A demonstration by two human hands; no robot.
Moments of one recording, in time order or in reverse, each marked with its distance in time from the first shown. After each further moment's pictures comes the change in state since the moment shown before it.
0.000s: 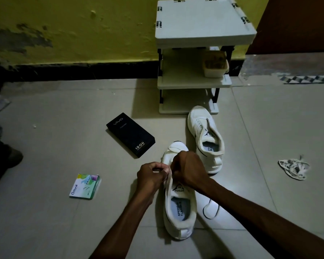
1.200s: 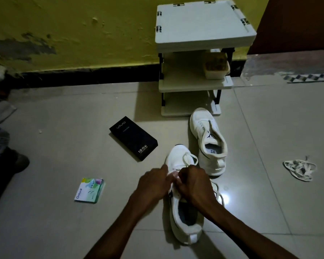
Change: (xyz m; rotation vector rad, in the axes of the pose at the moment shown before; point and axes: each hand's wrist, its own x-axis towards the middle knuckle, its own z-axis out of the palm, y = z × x) left_hand -0.009 0.025 -0.016 1.074 -0.281 0.268; right_hand -0.033 0.009 0.028 0.146 0.207 0.106
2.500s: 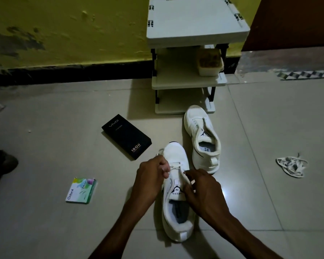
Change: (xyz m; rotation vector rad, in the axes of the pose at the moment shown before) left_hand -0.018 0.020 -0.013 -0.626 0.296 0.083; right_hand -0.039 0.001 -0.041 -0.041 0.007 0.001
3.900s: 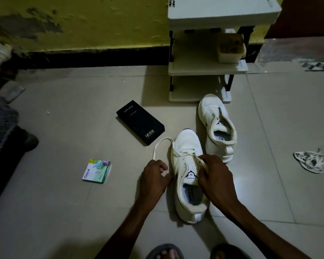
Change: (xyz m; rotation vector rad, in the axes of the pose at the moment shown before) left_hand -0.009 -0.098 0.036 0.168 0.180 -0.098; right_hand 0.001 0.003 0.014 0.050 0.048 0.080
